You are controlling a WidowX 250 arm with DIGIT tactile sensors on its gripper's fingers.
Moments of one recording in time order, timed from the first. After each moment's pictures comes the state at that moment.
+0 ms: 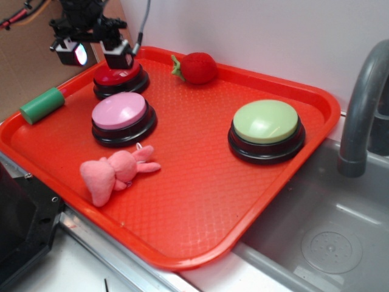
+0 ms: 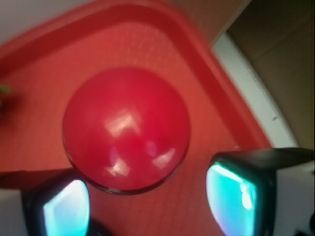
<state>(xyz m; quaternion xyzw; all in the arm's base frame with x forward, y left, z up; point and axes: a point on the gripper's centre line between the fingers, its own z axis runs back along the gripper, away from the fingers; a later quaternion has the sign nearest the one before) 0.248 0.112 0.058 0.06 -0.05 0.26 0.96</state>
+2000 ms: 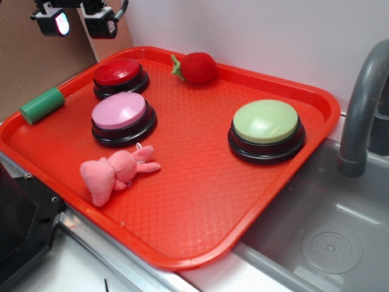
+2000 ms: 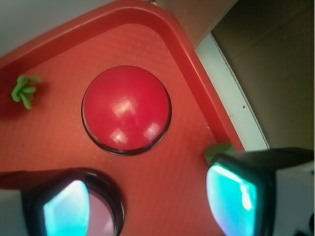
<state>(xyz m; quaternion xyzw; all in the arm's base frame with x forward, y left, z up) 0.237 0.112 0.124 0.03 -0.02 0.24 0.97</state>
